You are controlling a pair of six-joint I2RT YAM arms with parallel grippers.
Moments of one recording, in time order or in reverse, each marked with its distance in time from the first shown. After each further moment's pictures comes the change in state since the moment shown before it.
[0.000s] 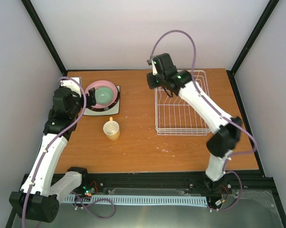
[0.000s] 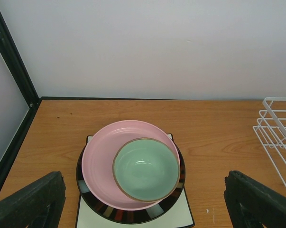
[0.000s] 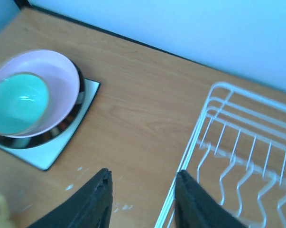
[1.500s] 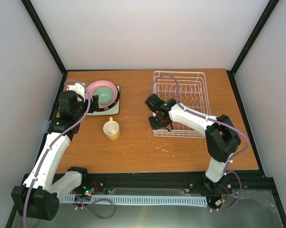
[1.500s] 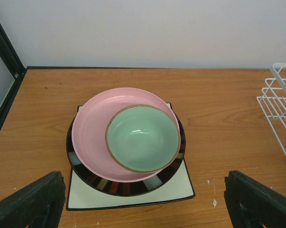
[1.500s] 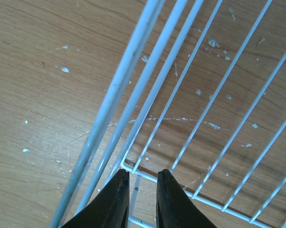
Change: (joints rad) left arm 0.000 0.010 -0.083 -0.007 0.030 0.000; right arm 0.129 -0.169 -0.685 -0.084 -0.034 0.243
